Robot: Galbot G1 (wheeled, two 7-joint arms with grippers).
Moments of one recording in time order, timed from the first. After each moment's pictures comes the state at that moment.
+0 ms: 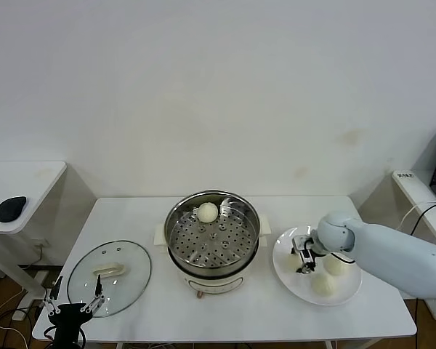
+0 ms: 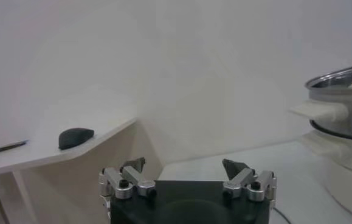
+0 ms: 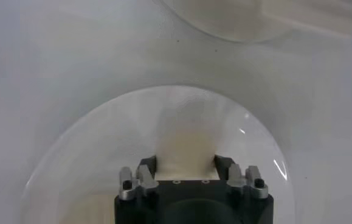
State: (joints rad) left arm 1.78 -1.35 -0.76 -2.03 -0.06 -0.12 -0.14; right arm 0.02 0.68 -1.00 1.44 -0.02 -0.36 -0.88
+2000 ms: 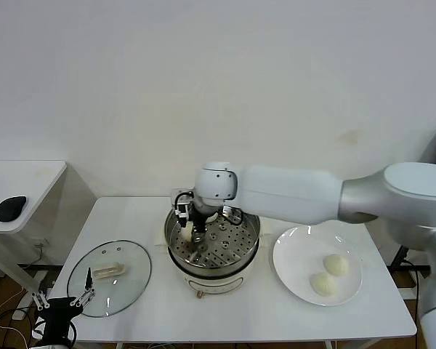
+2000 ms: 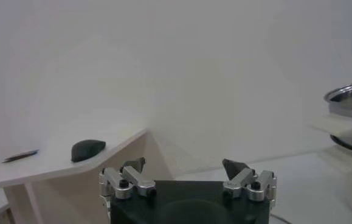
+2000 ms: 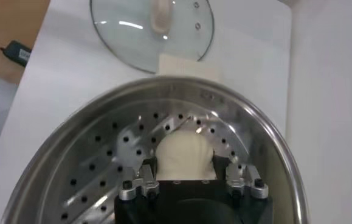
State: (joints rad) left arm 1.76 -1.34 -0.80 -2.05 -0.09 -0.12 -0.14; right arm 0.45 1.35 -1.27 1.32 0.58 -0.71 -0.69
